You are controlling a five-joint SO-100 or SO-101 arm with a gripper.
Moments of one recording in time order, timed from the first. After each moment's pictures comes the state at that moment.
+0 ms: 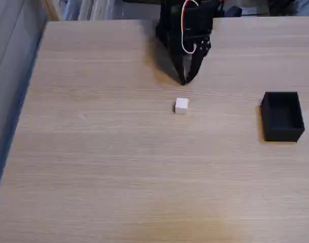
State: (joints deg) arm -3.7 190.5 177.2 77.0 -91.5
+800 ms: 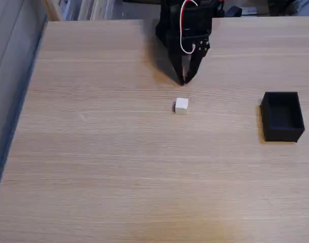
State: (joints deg) arm -2.6 190.7 177.2 77.0 -91.7
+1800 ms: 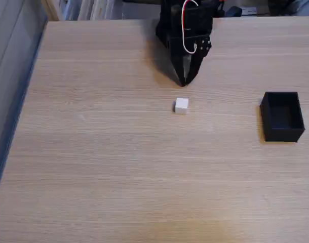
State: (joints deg) arm -3.2 190.7 177.2 76.2 -97.6
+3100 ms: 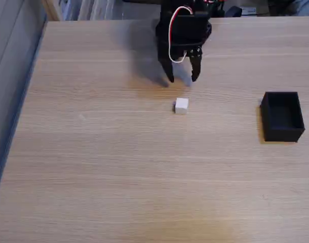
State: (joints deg) arm 6.3 137.5 146.0 67.9 -96.9
